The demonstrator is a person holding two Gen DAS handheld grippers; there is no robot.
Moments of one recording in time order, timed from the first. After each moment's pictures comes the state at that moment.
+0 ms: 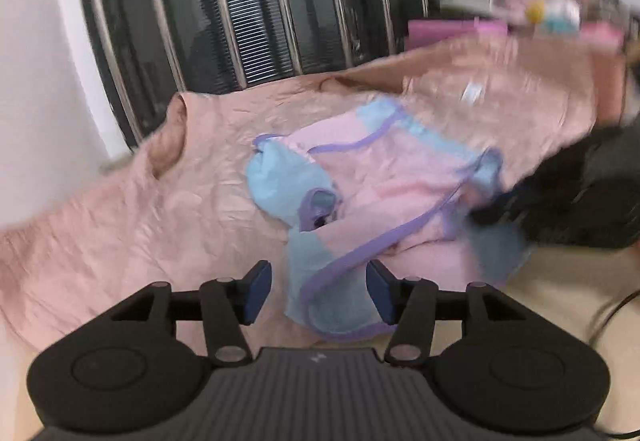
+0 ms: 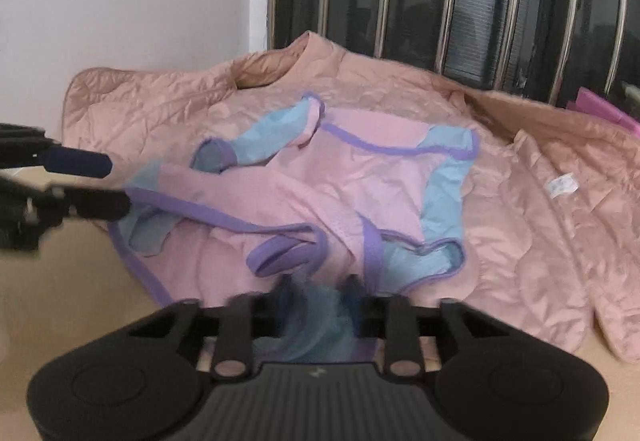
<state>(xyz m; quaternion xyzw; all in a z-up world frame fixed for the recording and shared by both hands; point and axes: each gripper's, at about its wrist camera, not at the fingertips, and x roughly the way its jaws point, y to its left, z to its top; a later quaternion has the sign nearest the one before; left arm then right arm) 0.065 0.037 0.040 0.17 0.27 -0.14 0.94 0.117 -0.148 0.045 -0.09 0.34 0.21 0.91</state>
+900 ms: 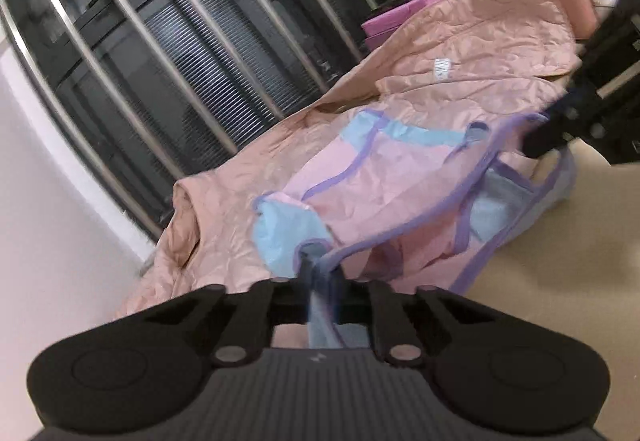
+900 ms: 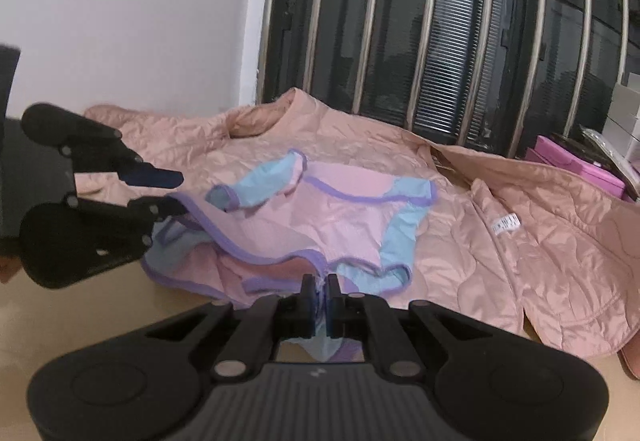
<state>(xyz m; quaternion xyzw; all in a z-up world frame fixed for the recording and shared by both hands) 0.053 -0.008 0.031 0.32 0.19 -0.13 0.92 0.059 -0.175 0.078 -0.11 0.26 0.18 0.94</state>
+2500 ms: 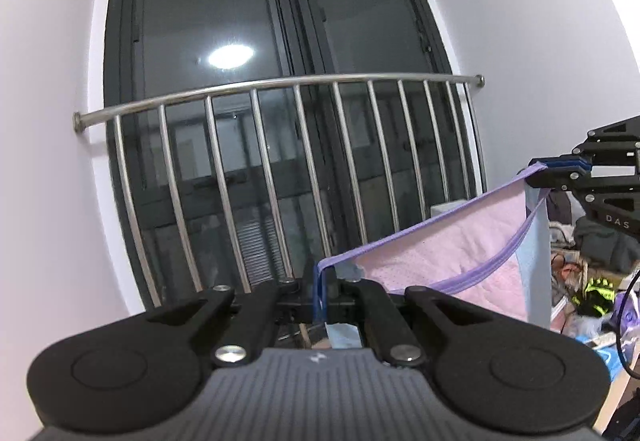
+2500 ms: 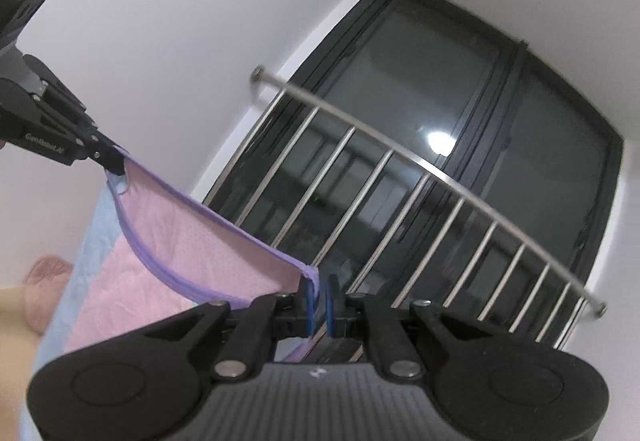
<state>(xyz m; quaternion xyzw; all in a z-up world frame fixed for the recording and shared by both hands) -0.074 0.037 0.455 0.11 0.02 -0.20 0.97 -0.102 -0.224 0.475 -0.28 -0.03 0.10 0.95</state>
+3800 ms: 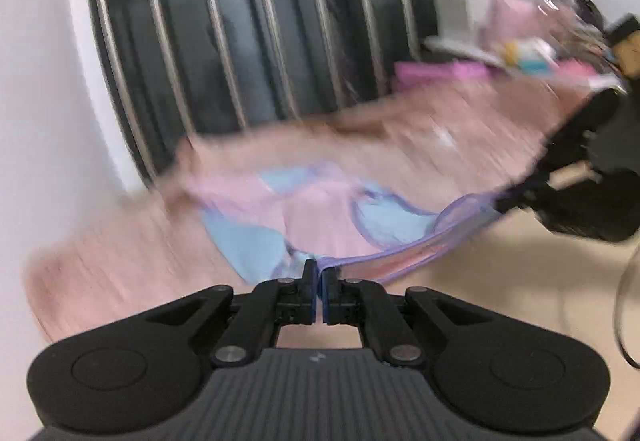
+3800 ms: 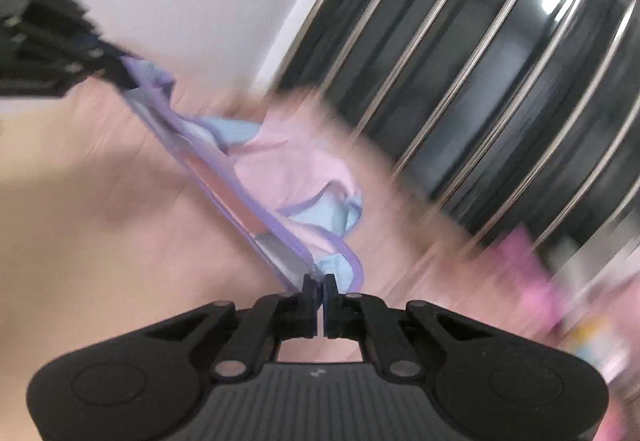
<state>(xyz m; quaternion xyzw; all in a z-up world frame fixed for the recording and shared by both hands) -0.017 0.022 0.069 0.14 0.25 -0.14 0.95 0.062 -0.186 0.104 -0.30 0.27 0.20 0.89</state>
